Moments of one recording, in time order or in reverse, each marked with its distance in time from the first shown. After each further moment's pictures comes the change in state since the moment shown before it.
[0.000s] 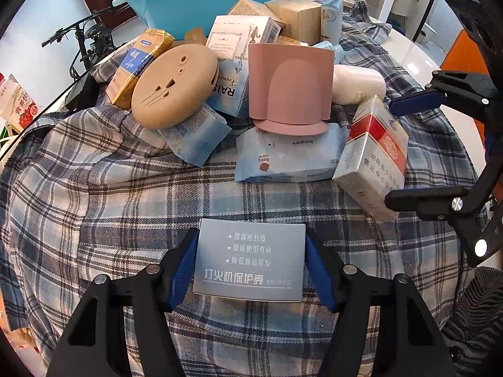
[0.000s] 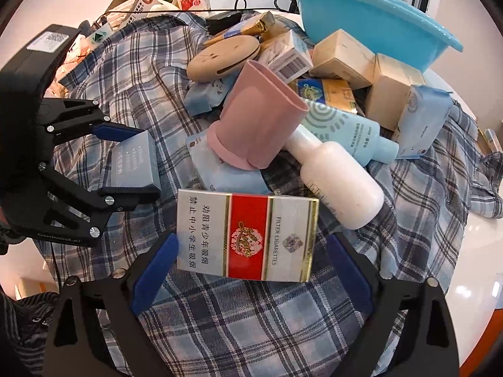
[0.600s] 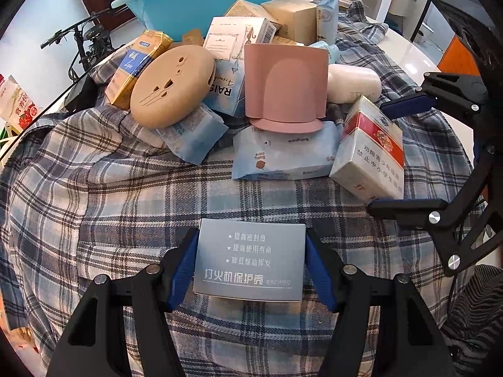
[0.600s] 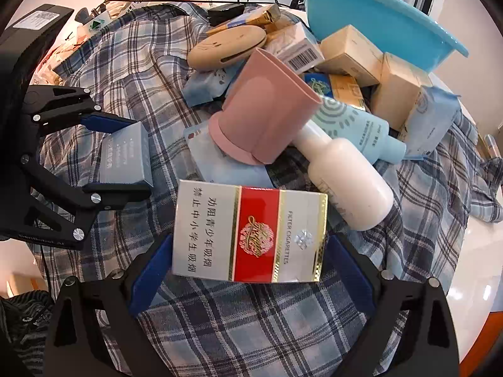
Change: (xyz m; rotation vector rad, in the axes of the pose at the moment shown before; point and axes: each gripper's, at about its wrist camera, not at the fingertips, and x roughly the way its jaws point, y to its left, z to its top) left arm -0.001 -0.004 -0.002 0.003 -0.008 -0.004; right arm 0.012 0.005 0.001 -0.022 0.020 -0.031
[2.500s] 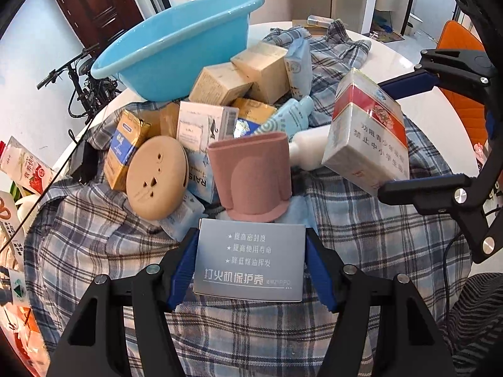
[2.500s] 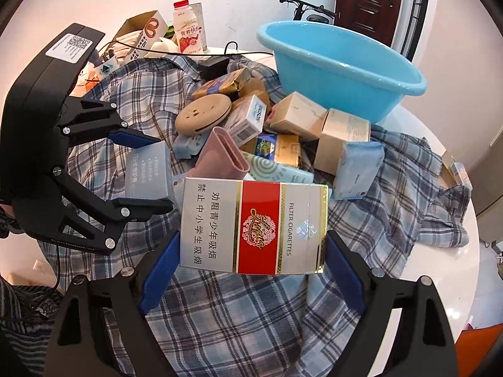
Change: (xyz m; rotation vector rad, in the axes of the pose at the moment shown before) left arm -0.033 -0.033 0.058 0.103 -0.061 0.055; right arm -0.072 -0.047 0.007 -0.030 -0.156 -0.005
